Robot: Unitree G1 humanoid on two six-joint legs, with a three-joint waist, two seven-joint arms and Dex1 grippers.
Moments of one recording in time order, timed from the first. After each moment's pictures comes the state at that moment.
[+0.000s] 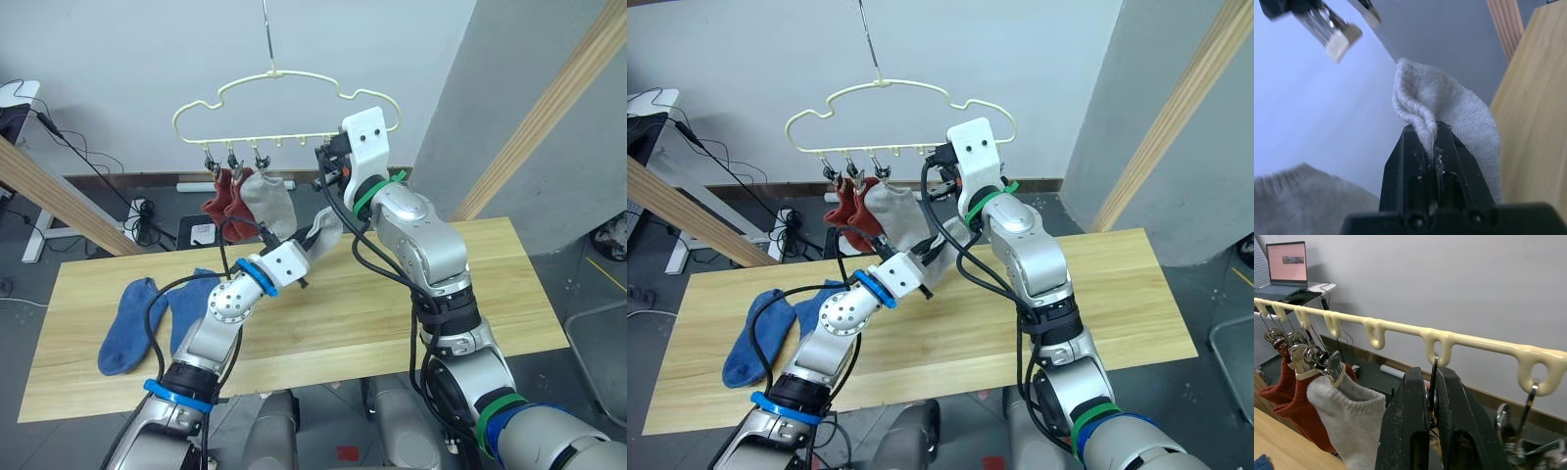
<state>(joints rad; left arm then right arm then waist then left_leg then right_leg) -0.39 0.37 -0.19 0.18 0.16 -0.32 -0.38 -0.86 0.06 0.10 0.00 0.08 0.67 0.21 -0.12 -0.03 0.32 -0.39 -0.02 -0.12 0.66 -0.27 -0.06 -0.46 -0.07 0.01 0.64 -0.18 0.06</state>
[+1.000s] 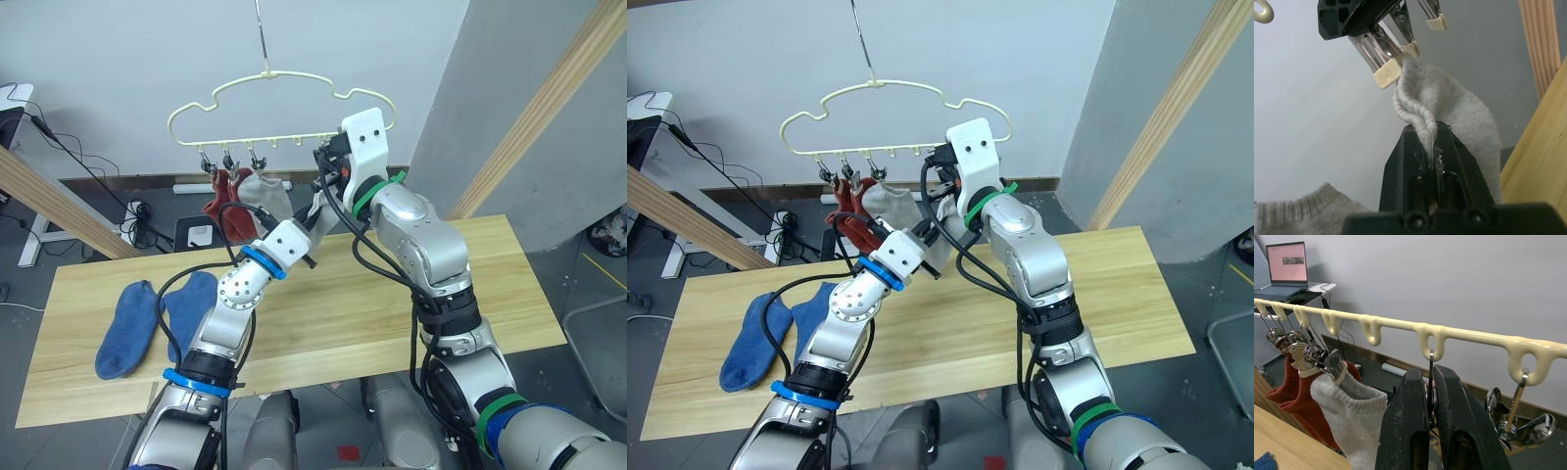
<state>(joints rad) -0.45 0.27 -0.14 0.21 0.12 -0.27 -0.33 -0.86 0.05 0.10 -0.01 0.10 0.69 0.21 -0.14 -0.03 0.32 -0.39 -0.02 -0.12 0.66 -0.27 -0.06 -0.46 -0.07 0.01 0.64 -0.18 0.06</state>
